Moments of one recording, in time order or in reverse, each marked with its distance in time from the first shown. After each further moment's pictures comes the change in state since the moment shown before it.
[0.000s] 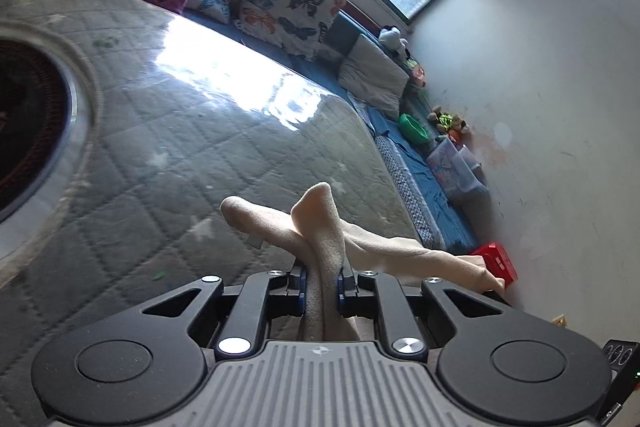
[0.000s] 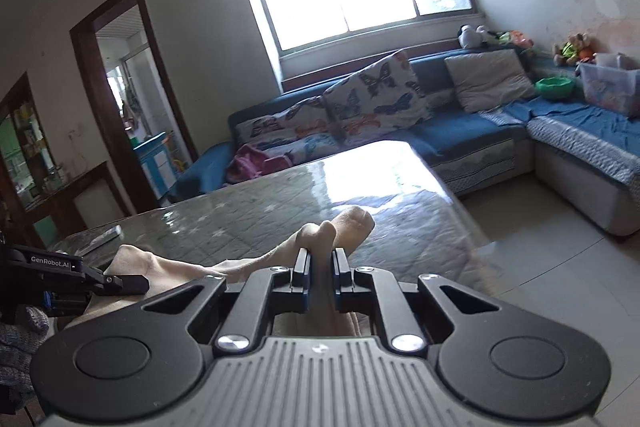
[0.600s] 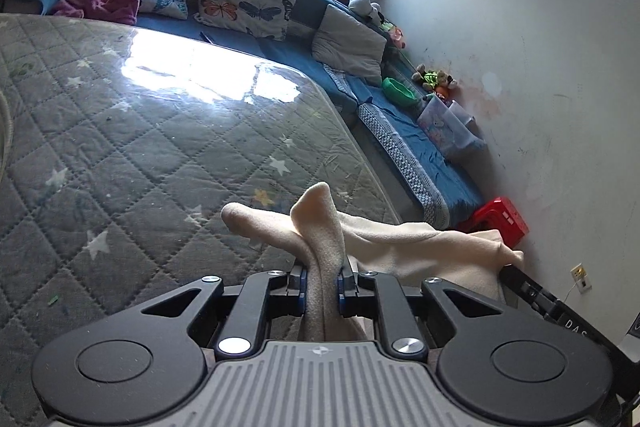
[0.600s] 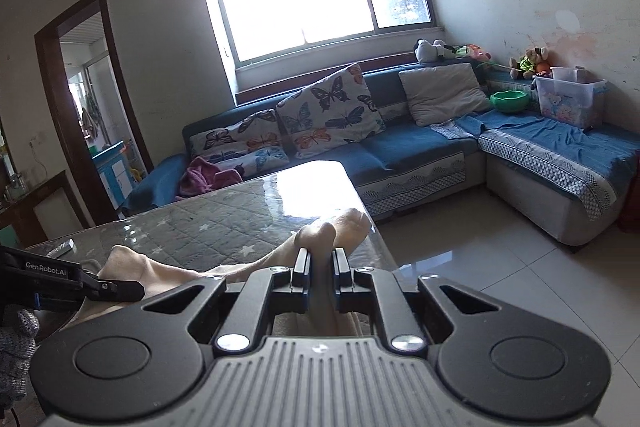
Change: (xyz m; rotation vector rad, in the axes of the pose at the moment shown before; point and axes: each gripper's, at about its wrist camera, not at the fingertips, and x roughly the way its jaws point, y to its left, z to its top) left arm 0.057 -0.069 -0.009 0.162 0.056 0.033; right arm -0.012 -0.047 0.014 0.005 -0.025 -0.126
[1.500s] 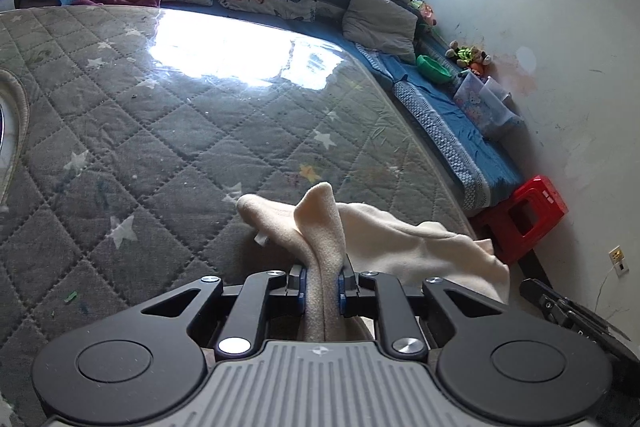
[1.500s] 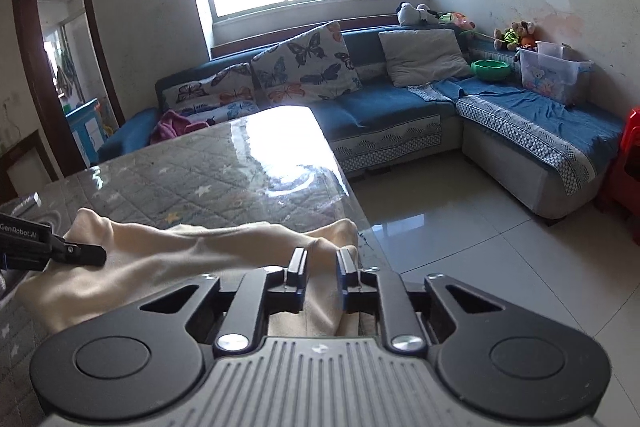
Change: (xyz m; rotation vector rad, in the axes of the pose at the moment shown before) left arm 0.023 0.019 -0.009 0.017 0.062 0.127; right arm 0.028 -0.014 -0.032 -0.036 0.128 -0.082
